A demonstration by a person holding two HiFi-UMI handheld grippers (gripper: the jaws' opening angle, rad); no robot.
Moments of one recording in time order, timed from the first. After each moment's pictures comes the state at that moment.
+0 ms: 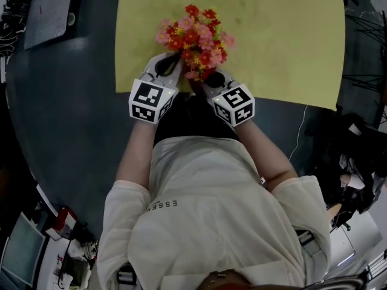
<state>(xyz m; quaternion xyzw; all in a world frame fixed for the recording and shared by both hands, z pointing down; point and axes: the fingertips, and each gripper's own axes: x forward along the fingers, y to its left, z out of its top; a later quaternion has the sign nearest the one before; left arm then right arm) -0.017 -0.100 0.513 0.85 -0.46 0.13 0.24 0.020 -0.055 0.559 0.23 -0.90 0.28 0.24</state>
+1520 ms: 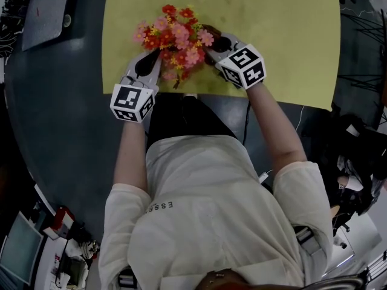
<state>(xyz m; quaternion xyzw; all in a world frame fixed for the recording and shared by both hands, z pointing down) -0.026 -0.113 0.511 0.83 -0.51 0.08 0.21 0.060 -0.162 0.555 0.17 -0.93 0.18 0.28</state>
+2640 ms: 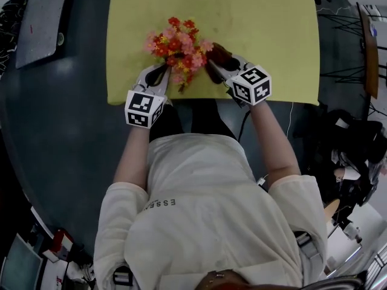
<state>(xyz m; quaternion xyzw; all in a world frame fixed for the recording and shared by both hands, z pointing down) -0.010 -0.089 0.517 0.85 -0.47 0.11 0.22 0.103 -0.131 0.522 0.24 -0.90 0.22 0.28</state>
